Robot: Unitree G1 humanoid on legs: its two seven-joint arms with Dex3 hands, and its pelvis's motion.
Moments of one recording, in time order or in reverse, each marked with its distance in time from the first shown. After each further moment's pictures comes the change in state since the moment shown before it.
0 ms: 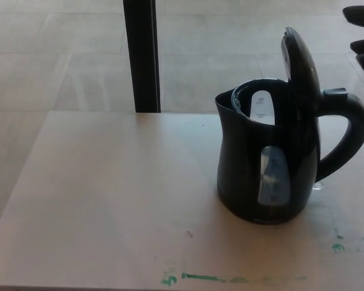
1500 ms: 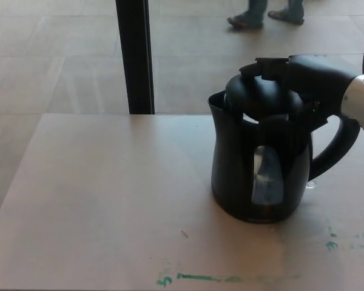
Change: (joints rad) left_arm -0.014 0.021 -0.017 0.007 -0.025 0.003 -0.008; right_arm -0.284 0.105 0.492 0.242 -0.508 -0.177 0.036
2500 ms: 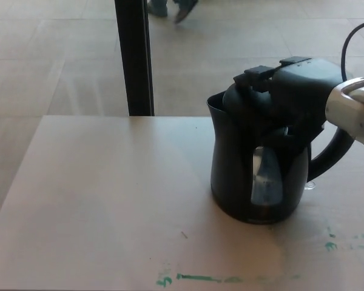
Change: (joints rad) left_arm 0.007 0.007 -0.008 -0.009 -0.010 0.003 -0.006; right_arm -0.009 0.003 0.016 -0.034 -0.141 0.029 0.021
